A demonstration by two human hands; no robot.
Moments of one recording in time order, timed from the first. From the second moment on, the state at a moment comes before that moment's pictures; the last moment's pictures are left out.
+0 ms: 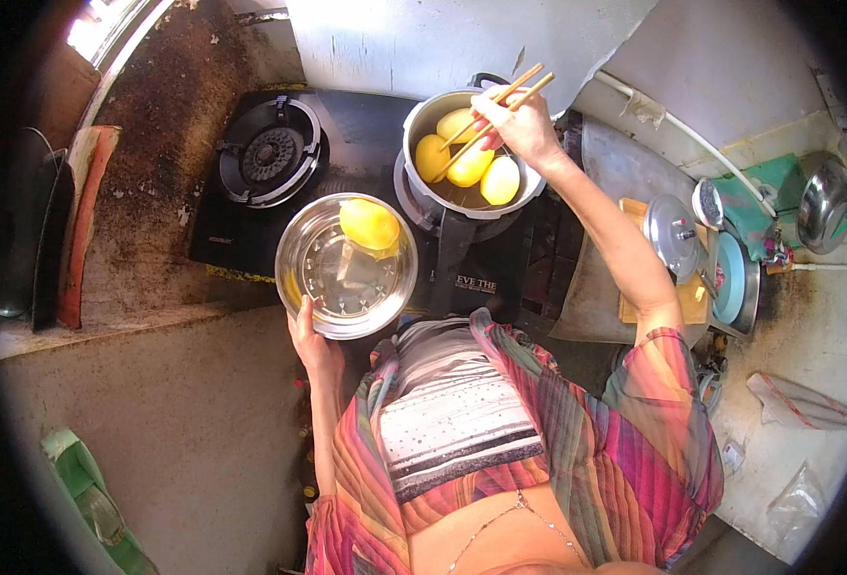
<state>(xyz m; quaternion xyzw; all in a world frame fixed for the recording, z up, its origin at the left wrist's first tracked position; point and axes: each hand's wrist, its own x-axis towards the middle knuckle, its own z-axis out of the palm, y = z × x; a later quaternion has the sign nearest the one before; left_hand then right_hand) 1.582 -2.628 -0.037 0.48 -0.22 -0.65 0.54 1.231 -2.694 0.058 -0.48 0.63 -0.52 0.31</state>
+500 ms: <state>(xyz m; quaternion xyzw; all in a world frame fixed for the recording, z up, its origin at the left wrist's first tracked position) 1.586 -2.635 -0.038 0.48 -0.23 -0.65 0.54 1.178 -2.668 0.020 -0.35 0.57 -0.60 0.44</state>
